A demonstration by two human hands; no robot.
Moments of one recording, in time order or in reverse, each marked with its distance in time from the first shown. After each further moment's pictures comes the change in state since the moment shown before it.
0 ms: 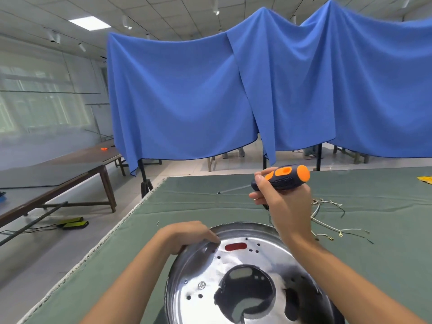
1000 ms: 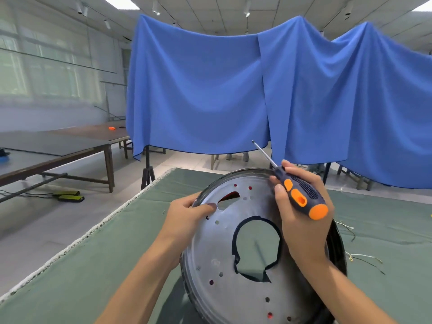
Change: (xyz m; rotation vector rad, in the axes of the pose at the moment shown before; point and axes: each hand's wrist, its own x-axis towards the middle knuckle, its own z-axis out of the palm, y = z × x) left_hand -0.063 -0.006 0.012 -0.932 0.568 0.405; right_hand -0.006 0.005 0.014 -0.048 -0.069 -0.430
